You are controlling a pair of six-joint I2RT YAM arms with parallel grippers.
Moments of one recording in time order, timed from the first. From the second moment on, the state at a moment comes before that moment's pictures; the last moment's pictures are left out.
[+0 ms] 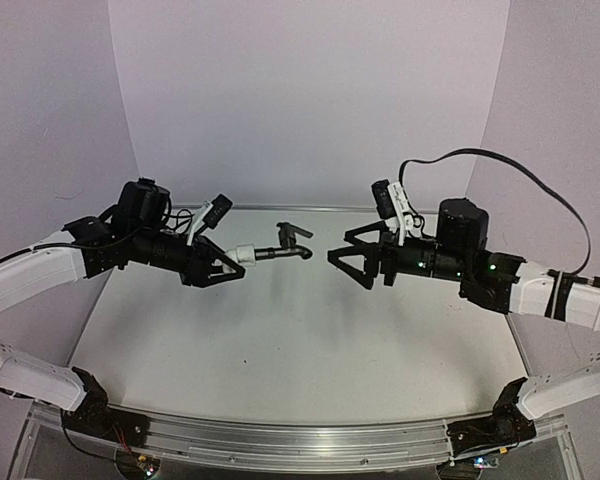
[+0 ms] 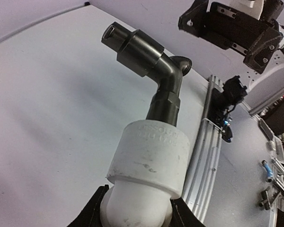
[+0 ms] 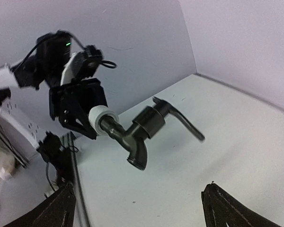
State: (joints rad) left arm -0.66 1.18 1.01 -0.39 0.57 -0.08; right arm 0.78 1.26 0.87 0.24 -0.41 0.38
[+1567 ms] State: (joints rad) left arm -0.67 1.33 1.14 -0.44 0.52 0.08; right arm 0.74 1.77 0.96 0.88 -0.83 1.09
